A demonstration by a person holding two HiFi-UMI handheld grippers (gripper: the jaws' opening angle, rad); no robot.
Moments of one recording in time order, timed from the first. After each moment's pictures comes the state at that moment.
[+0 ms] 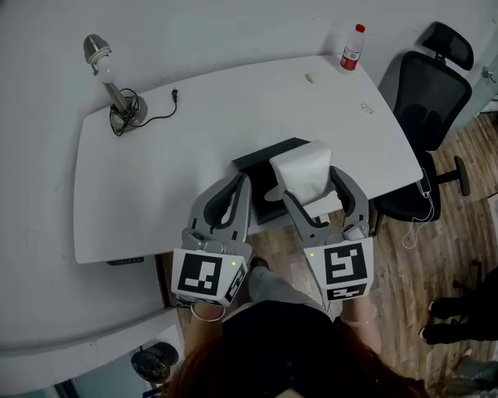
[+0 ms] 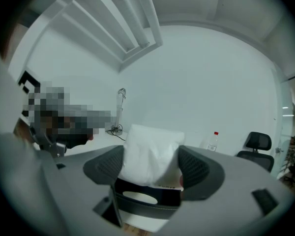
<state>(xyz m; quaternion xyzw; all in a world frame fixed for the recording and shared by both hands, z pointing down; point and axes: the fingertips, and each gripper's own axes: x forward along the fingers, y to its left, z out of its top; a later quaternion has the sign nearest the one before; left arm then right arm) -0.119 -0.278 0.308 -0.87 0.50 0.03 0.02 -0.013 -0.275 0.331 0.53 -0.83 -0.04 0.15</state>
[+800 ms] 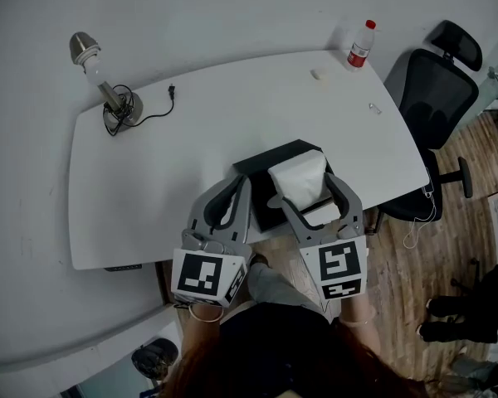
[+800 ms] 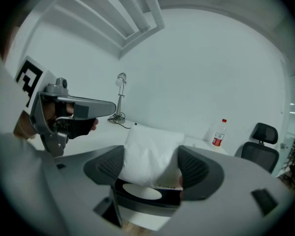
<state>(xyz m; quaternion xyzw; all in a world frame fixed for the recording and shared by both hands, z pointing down) -0.127 -0.312 0.334 -0.87 0.50 0.01 -0.01 -0.024 -0.306 0.378 0.51 -0.84 0.00 0.21</state>
